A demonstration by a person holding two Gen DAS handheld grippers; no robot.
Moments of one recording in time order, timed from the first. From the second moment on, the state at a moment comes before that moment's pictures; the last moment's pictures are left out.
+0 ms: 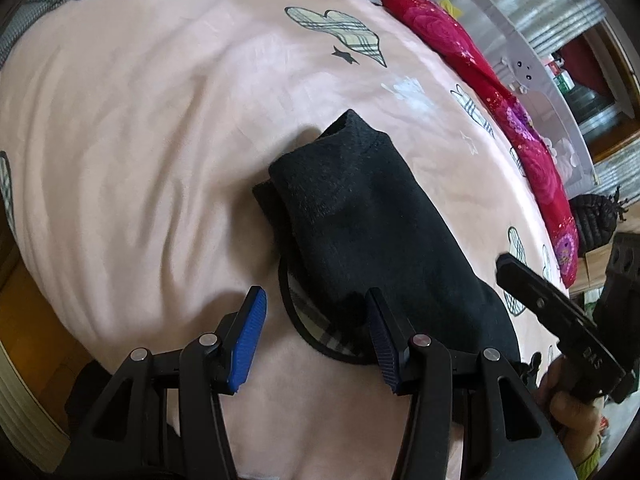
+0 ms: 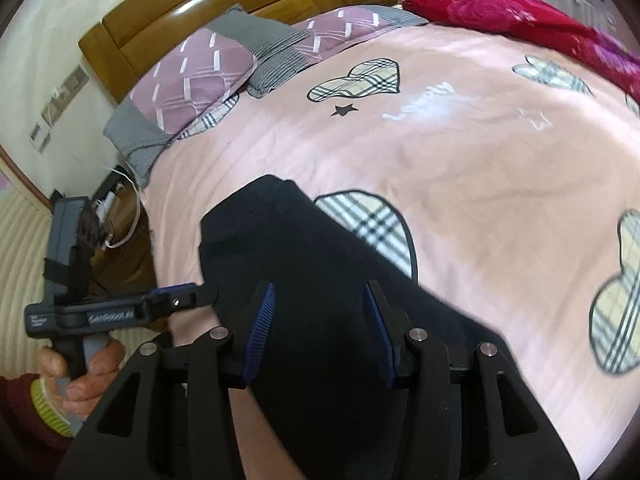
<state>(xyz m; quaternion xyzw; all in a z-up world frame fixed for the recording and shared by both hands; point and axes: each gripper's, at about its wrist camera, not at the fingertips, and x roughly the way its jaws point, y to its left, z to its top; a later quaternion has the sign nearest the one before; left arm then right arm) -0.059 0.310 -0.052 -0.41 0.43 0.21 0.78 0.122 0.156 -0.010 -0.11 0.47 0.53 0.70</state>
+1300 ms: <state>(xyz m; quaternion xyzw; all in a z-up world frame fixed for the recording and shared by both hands) -0.029 0.308 -0.025 -0.39 0.40 0.20 0.81 0.147 0.233 -0.015 -0.12 0.47 0.61 0.63</state>
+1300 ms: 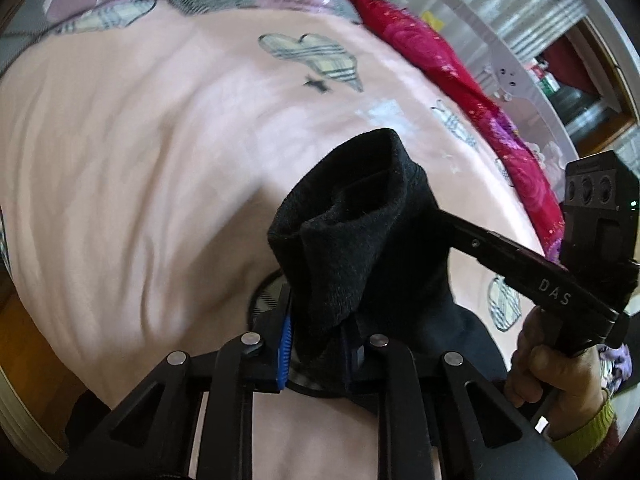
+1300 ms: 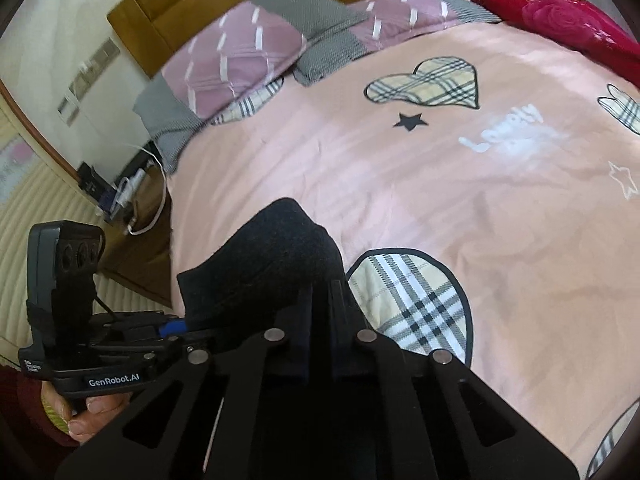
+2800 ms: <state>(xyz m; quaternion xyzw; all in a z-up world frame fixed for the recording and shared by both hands) 0.054 -0.060 0.033 -0.08 0.46 -0.10 0.88 0.143 -0.144 -0.003 0.19 0.41 0.46 0.76</state>
